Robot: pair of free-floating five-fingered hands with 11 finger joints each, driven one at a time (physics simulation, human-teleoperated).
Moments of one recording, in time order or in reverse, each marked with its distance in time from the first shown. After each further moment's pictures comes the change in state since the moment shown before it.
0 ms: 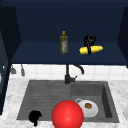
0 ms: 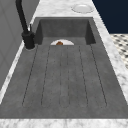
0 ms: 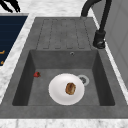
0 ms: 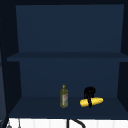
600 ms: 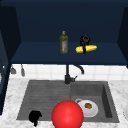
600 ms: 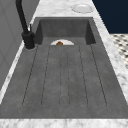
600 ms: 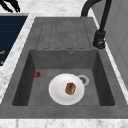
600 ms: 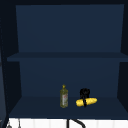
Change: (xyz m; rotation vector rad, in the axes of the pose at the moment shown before) left hand 0.000 0.000 0.000 0.000 0.000 0.000; right hand 0.023 -0.004 -0.107 -0.033 0.008 0.013
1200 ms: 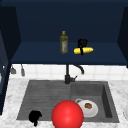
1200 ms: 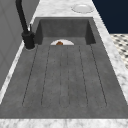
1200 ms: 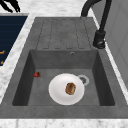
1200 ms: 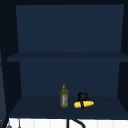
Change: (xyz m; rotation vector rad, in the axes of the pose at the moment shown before) left hand 0.000 0.000 0.000 0.000 0.000 0.000; right hand 0.009 0.025 -0.089 -0.135 -0.027 -0.009
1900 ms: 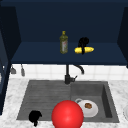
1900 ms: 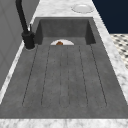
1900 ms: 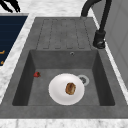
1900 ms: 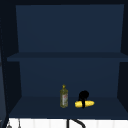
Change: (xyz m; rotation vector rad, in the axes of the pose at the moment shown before) left hand 0.000 0.000 0.000 0.000 0.000 0.000; right hand -0.024 -0.016 -0.046 0.308 -0.121 -0.128
